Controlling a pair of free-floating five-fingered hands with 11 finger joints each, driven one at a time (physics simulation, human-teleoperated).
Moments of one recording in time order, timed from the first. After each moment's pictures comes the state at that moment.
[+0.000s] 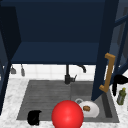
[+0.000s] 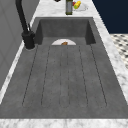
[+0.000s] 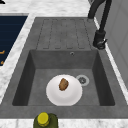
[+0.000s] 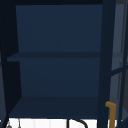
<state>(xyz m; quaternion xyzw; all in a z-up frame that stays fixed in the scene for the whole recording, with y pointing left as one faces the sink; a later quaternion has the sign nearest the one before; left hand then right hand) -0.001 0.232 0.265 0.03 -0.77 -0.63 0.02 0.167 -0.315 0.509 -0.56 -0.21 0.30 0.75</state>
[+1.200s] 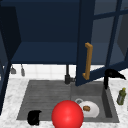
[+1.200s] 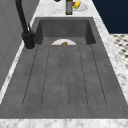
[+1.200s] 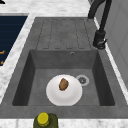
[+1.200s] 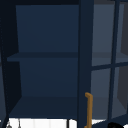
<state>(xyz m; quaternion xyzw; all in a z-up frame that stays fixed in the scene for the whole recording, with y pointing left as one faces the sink) -0.001 0.232 0.265 0.03 -0.77 -0.63 0.02 0.247 -0.264 0.504 -0.61 -0.07 0.19 0.77</state>
